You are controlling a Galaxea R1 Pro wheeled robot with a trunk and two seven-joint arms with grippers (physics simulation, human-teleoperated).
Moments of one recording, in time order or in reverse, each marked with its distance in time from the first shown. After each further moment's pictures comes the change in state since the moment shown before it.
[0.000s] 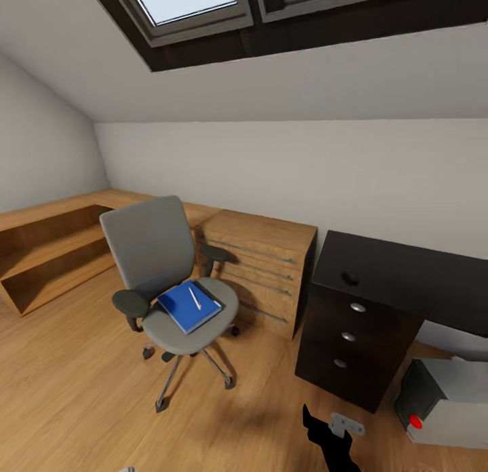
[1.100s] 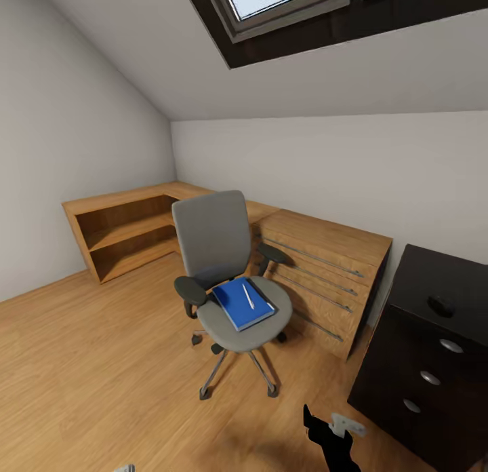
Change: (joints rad) left arm 0.000 -0.001 0.000 -0.013 0.001 0.002 0.000; right arm 0.000 -0.001 0.000 -0.001 -0.006 -0.001 -0.002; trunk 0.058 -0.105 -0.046
